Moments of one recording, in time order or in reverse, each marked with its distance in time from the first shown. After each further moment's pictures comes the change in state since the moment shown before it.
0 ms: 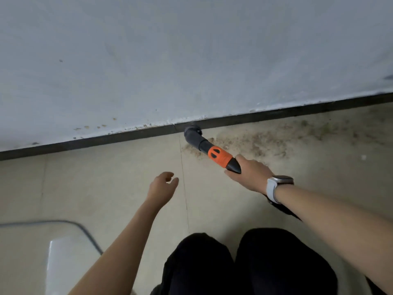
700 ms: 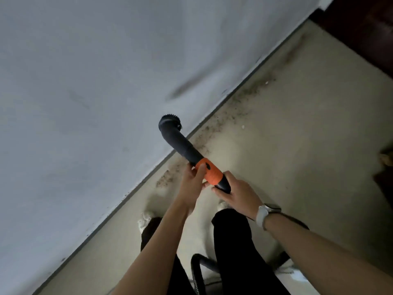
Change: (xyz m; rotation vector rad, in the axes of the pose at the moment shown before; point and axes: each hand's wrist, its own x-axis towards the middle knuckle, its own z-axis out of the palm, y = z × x) left_hand -0.273 0.338 -0.121 -0.439 -0.719 0.220; right_hand -0.316 -0.112 -0.237 0.642 0.473 0.363
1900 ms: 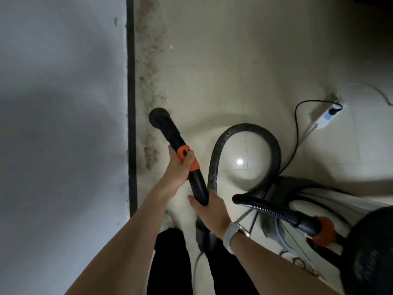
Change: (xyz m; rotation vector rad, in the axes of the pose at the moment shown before) left_hand 0.022 -0.200 -0.133 0.851 -0.474 -0.128; right_hand -0.090 -0.019 0.374 0.953 0.515 0.792
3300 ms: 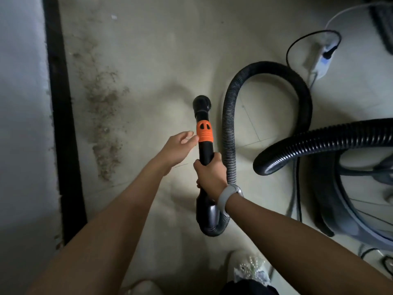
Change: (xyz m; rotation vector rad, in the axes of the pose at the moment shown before) left_hand 0.213 -0.246 0.006 0.479 -0.340 0.295; right_hand 0.234 0.198 0.135 0.340 0.521 -0.033
